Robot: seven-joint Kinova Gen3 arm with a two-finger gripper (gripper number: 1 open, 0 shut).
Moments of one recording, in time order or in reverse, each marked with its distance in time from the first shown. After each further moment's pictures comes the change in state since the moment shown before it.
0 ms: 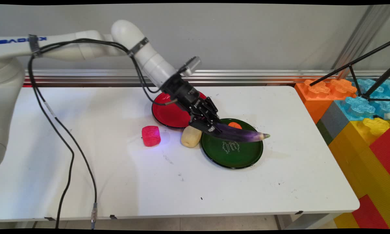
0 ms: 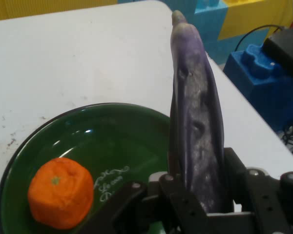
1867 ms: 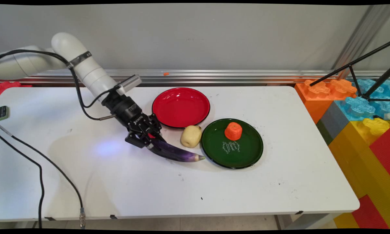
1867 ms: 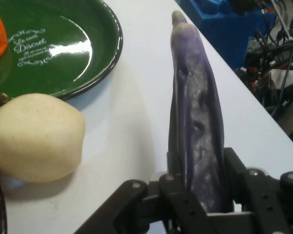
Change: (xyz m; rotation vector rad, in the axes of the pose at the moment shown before) arm -0.120 0.082 -0.089 -0.056 -0.074 -0.032
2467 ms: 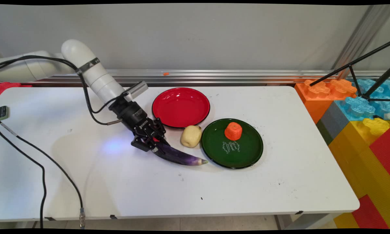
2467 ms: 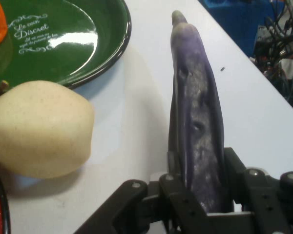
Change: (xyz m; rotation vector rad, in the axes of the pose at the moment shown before) arm -0.009 -0.013 0.020 0.001 -0.020 0.008
